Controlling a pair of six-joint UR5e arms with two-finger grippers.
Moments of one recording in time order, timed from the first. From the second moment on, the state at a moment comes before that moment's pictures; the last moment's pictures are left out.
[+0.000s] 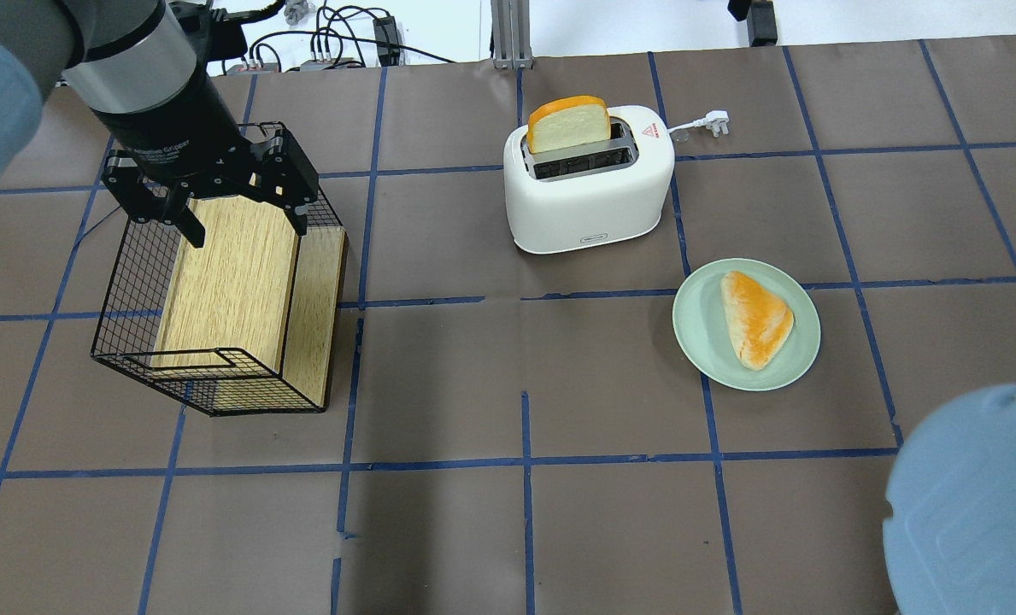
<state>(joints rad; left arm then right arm) -1.60 -1.56 -1.53 -1.70 1.58 -0.13 1.57 -1.20 0.91 -1.30 -1.59 -0.35</state>
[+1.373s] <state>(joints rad) -1.60 -1.56 -1.53 -1.70 1.58 -0.13 1.50 -1.61 1.54 -1.55 -1.60 -0.35</state>
